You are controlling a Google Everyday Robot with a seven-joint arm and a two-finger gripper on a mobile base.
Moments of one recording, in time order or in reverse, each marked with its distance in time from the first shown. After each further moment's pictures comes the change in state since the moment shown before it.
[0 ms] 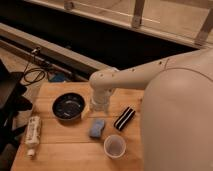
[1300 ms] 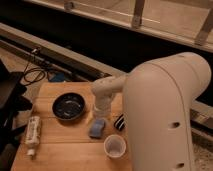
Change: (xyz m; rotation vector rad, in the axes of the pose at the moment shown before) arm 0.005 -0.029 0.072 0.031 0.130 0.052
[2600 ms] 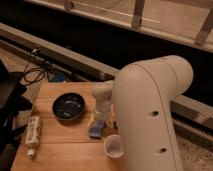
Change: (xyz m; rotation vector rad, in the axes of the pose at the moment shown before) arm -0.003 -0.012 0.032 0.022 0.067 0.040
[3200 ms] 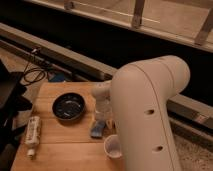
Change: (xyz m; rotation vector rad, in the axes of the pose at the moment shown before) arm -0.003 -0.002 0.001 0.013 0.013 0.006
